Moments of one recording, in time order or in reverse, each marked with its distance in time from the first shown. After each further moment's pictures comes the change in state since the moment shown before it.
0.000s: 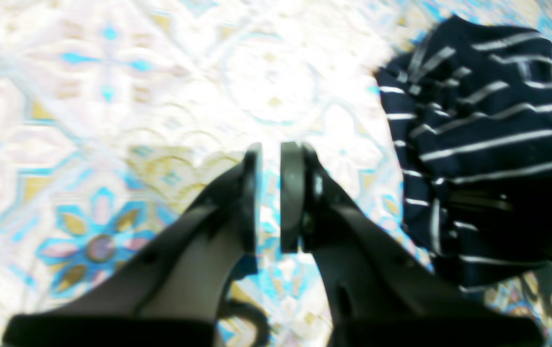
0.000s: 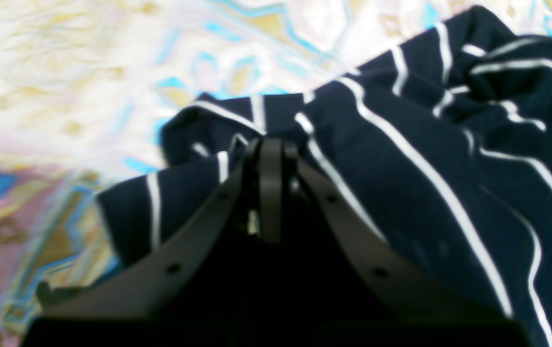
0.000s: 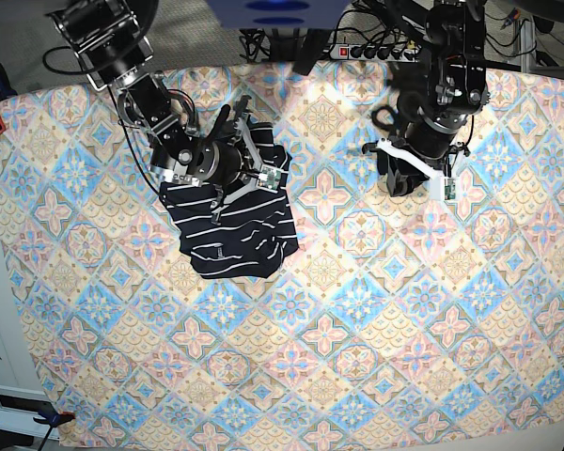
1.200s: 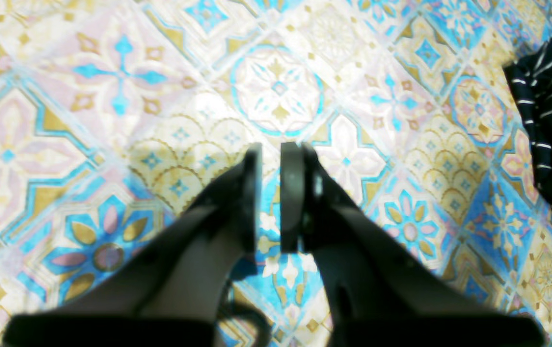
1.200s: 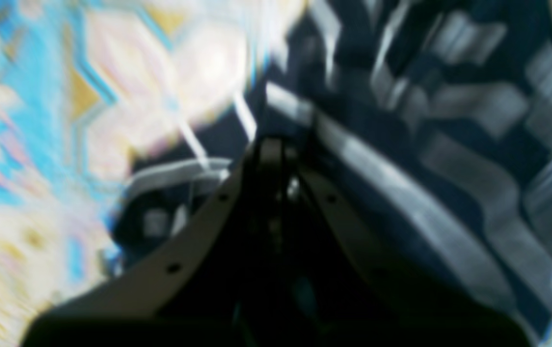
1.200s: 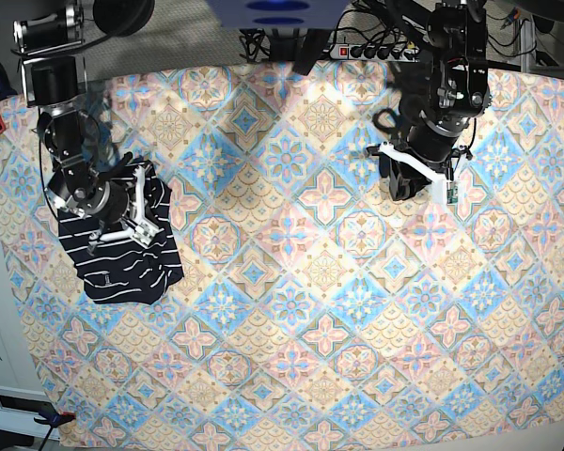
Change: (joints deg) left arm -0.5 0.0 -0.1 0.0 0.0 0.0 -0.1; right arm 1.6 10.0 22.5 -5.9 -0.3 0.1 7.9
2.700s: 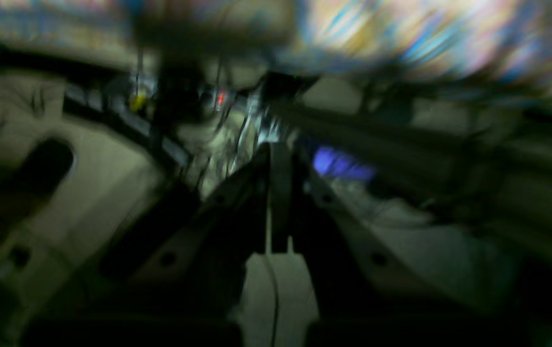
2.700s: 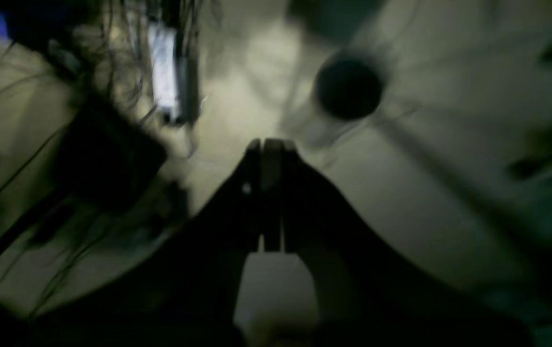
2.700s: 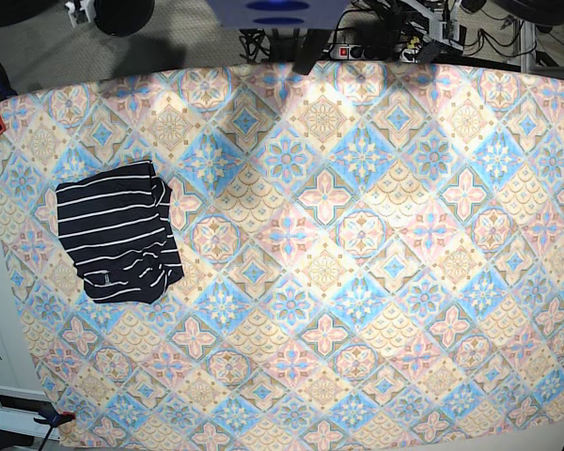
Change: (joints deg) left arm 38.7 3.0 -3.3 1.4 0.7 -0.2 -2.0; right arm -54.4 -19.4 42.8 8.1 11.2 -0.5 -10.8
